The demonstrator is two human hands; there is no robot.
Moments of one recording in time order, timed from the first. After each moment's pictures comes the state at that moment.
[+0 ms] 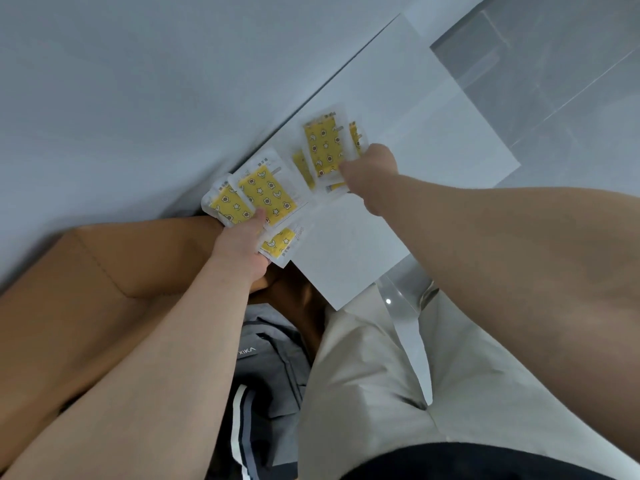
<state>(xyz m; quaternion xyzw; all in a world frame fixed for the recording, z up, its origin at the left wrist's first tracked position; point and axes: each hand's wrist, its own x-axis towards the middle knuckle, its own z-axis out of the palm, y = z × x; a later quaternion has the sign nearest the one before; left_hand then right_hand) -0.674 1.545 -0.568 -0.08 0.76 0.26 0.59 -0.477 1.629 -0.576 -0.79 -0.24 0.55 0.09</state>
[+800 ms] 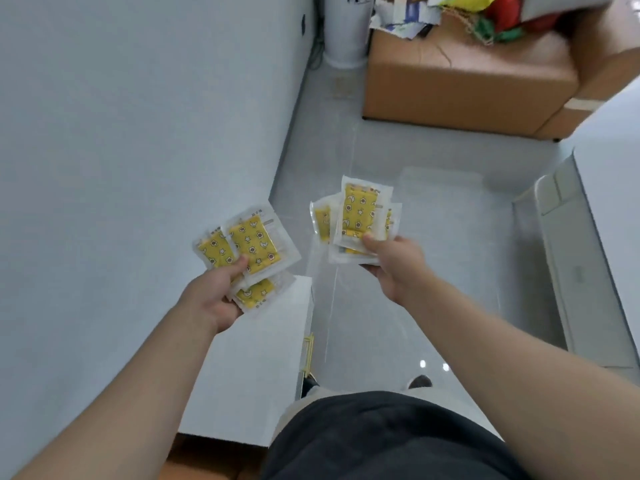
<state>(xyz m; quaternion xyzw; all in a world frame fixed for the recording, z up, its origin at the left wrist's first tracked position) -0.414 1.612 -0.273 0.25 0.57 0.15 0.77 -0.200 1.457 -0.285 -0.63 0.11 0.42 0.64</state>
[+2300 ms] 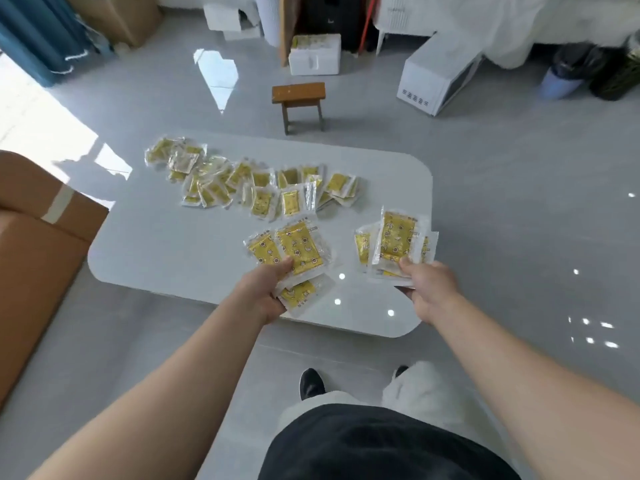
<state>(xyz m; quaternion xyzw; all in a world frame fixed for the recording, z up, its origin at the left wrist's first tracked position) 0.371 0.864 -0.297 0.60 0.27 -0.47 0.59 0.197 0.670 -0.345 -0.37 0.62 -0.12 0.68</state>
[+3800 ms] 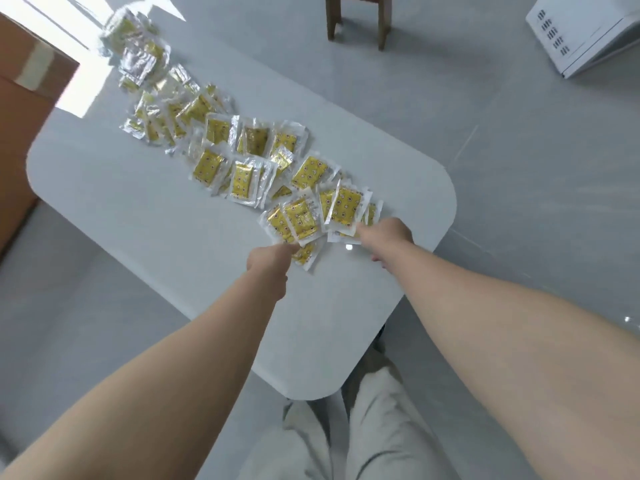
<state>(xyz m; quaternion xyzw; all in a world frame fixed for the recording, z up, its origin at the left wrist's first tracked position) 0.432 0.498 -0.478 0.71 0.48 -0.32 0.41 0.405 0.317 -0.515 -0.70 0.46 0.32 0.44</state>
